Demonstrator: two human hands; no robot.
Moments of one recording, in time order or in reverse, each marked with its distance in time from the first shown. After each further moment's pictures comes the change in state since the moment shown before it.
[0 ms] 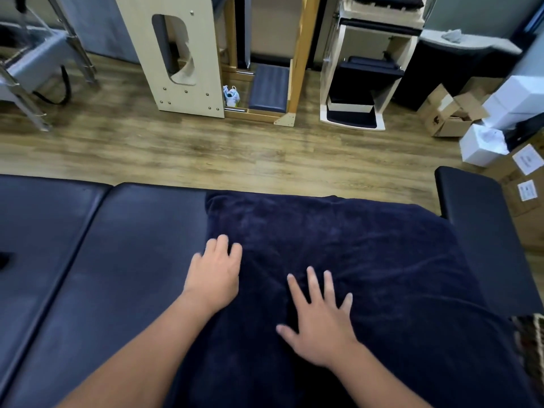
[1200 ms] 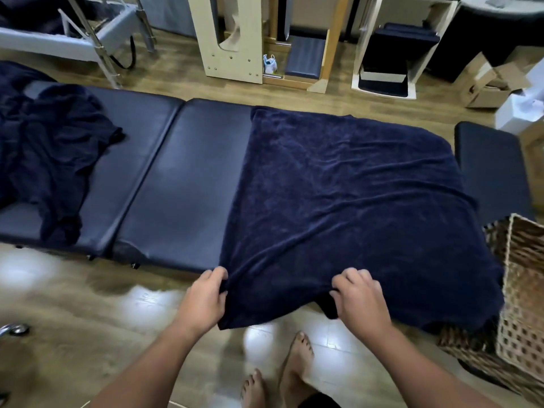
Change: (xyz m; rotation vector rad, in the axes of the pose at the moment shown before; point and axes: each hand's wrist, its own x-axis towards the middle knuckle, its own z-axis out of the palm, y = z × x) left_hand -0.401 0.054 0.069 -0.626 0.014 -0.306; right_hand -0.268 0.030 0.159 0.082 0.467 -0.166
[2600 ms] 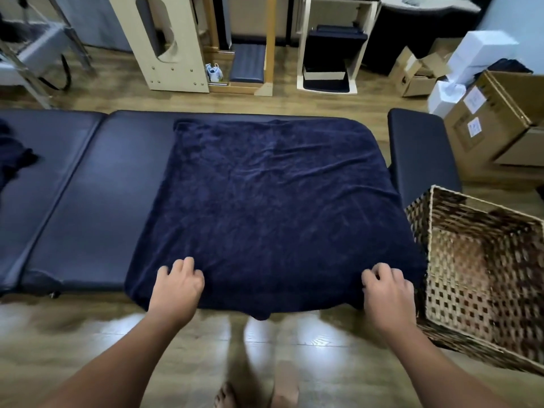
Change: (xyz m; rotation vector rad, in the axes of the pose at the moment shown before) left_hand 0.032 0.091 0.048 0.852 -0.064 0.293; right_hand -0.073 0.171 -0.021 -0.277 0.041 0.328
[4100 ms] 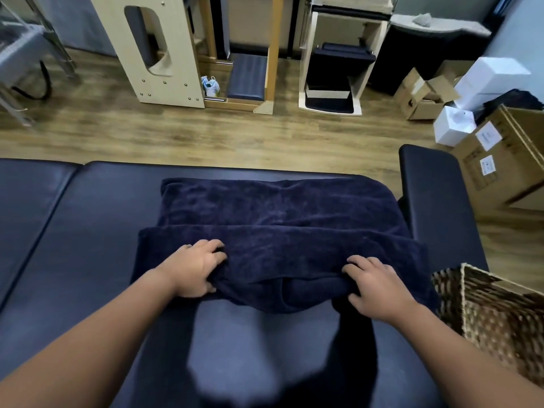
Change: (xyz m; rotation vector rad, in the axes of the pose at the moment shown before) left_hand 0.281 -0.099 -0.090 -0.229 -0.315 0.332; right_hand 0.275 -0.032 -0.061 0.015 -0.377 -0.312
